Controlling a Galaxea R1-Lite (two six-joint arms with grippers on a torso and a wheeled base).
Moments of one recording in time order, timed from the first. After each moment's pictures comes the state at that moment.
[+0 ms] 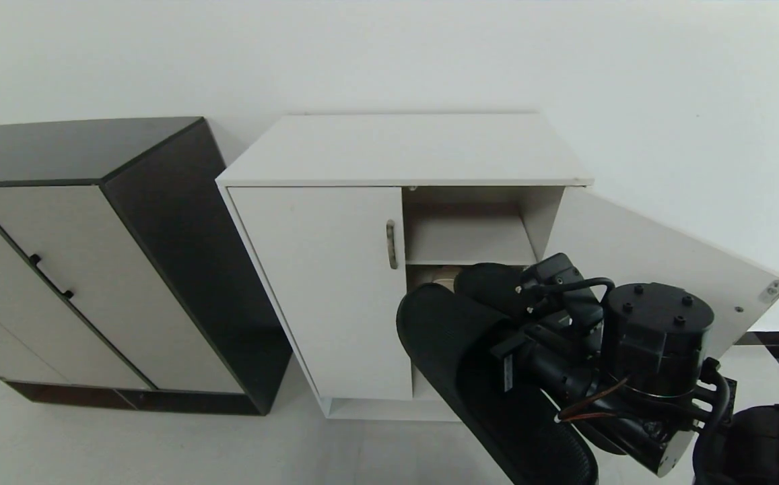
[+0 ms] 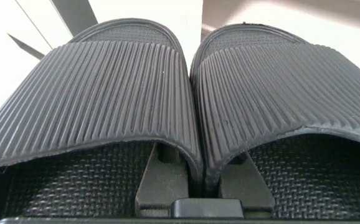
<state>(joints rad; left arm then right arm) 0.00 0.00 0.00 0.00 0.00 -0.01 0.83 1.78 -0.63 -1.04 -0.27 0.00</state>
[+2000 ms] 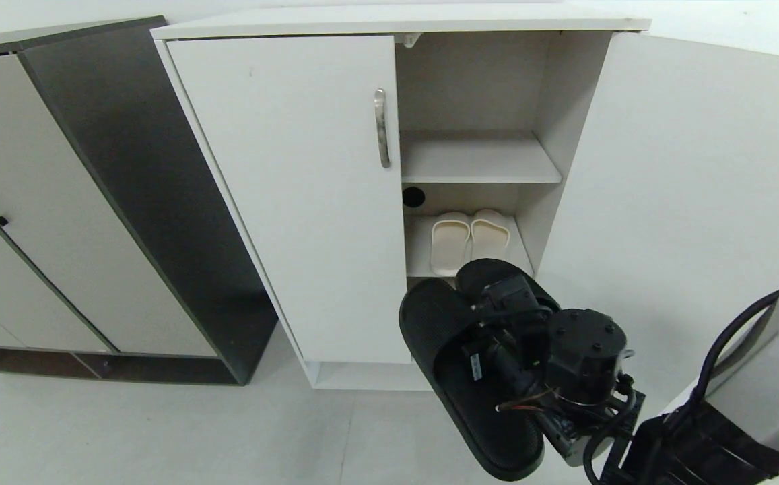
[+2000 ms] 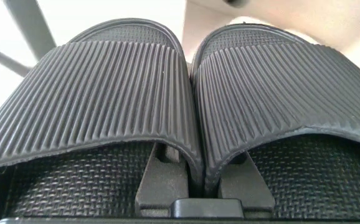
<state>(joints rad) 0.00 0.00 0.00 0.00 0.03 0.00 0.82 2.03 -0.70 -1.31 -0.46 -0.16</state>
